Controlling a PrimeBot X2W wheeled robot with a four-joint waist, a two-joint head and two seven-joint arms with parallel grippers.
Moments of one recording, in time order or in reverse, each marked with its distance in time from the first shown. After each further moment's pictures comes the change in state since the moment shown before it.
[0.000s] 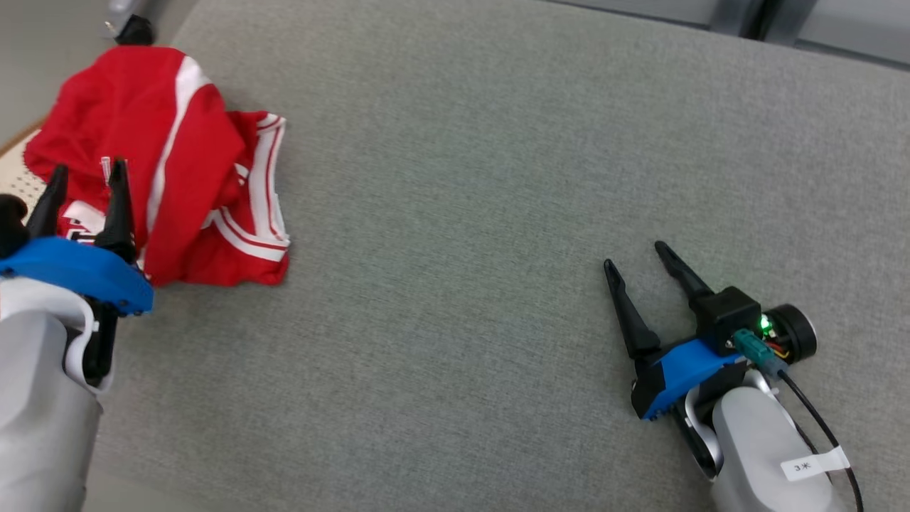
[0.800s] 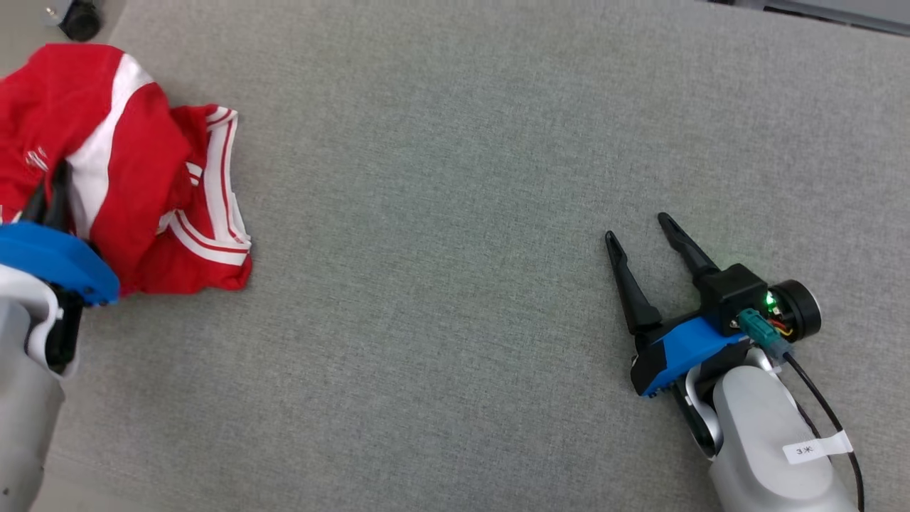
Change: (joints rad) left arm -0.134 0.090 -0.281 0.186 -0.249 0.000 -0.010; right arm -0.046 0.014 -0.021 -0.005 -0.027 0.002 -0.007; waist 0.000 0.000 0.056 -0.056
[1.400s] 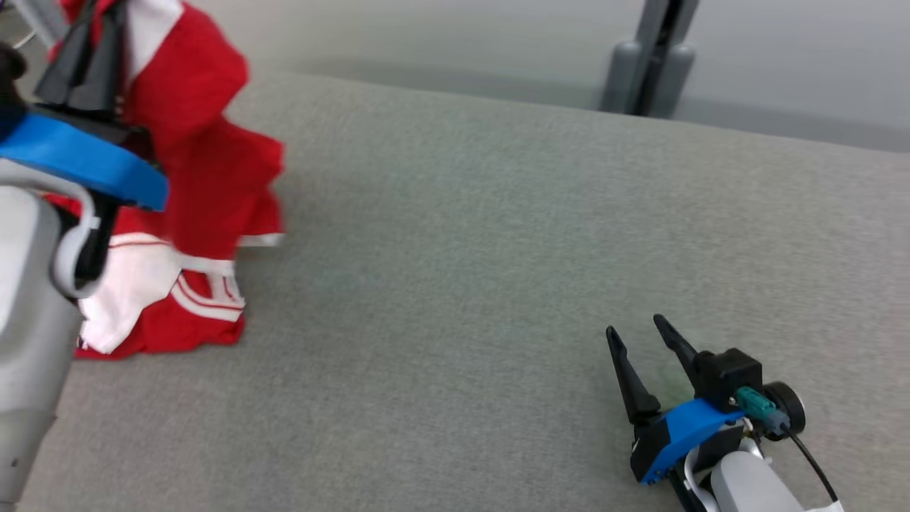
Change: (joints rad) left arm -0.067 0.040 0.020 -0.477 0.219 0.000 -0.026; right arm 0.159 -0.004 0.037 0.032 0.149 -0.002 0.009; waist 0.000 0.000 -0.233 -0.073
